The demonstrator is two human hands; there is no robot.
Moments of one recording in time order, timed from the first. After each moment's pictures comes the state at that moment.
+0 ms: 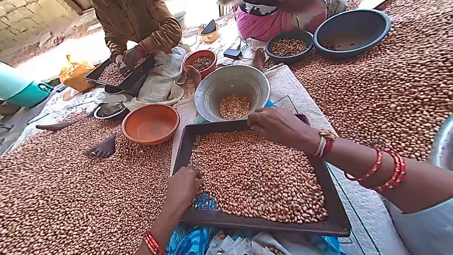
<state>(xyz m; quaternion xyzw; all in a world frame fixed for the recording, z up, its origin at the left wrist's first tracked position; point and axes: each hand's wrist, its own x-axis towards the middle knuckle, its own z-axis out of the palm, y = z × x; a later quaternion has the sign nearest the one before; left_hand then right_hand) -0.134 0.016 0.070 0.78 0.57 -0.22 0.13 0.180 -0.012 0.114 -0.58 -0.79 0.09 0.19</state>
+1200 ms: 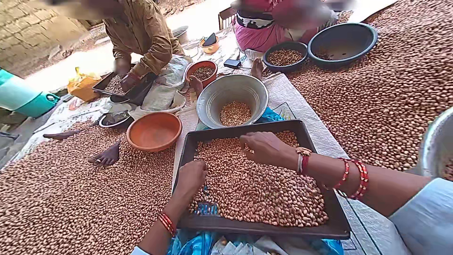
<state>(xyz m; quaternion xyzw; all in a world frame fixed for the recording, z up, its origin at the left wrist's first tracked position) -0.115 0.048 0.061 0.80 0.55 -0.21 0.11 0.147 -0.021 0.097 -0.58 -0.78 0.21 0.09</state>
